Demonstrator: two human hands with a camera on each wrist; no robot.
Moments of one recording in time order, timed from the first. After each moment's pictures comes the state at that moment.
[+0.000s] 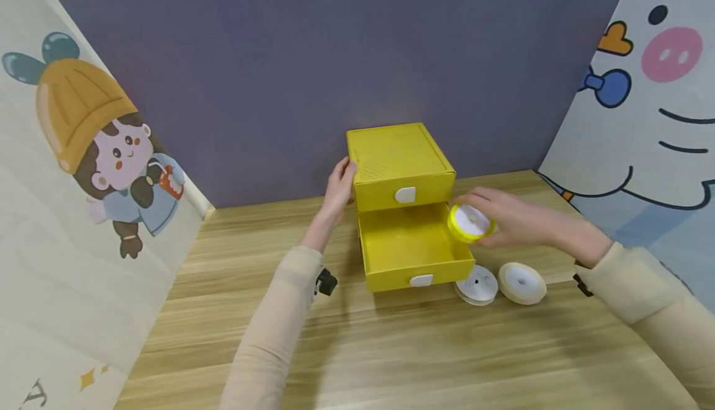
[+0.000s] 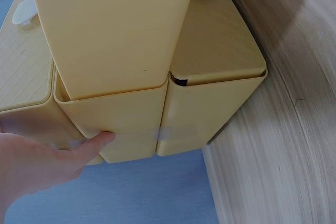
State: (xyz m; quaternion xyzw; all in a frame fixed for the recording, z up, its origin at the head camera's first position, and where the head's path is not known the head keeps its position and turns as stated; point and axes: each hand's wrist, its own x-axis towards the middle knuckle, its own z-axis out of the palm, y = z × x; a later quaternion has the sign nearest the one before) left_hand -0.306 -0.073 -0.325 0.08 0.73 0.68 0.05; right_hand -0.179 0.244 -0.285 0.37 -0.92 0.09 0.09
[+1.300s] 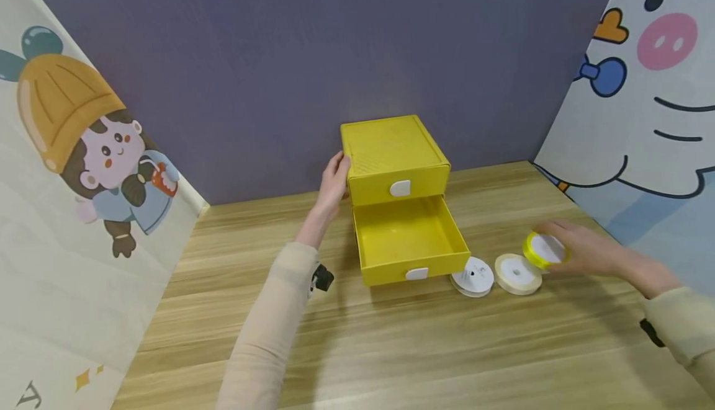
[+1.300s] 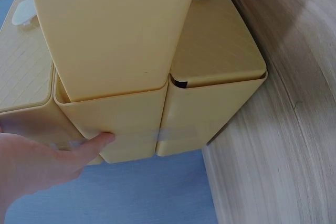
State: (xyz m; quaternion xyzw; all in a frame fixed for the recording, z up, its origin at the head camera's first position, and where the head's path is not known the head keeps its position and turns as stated) left_hand -0.307 -0.073 -0.324 0.07 0.73 0.68 0.05; right_hand -0.140 0.374 -0.378 0.22 -0.97 0.07 0.08
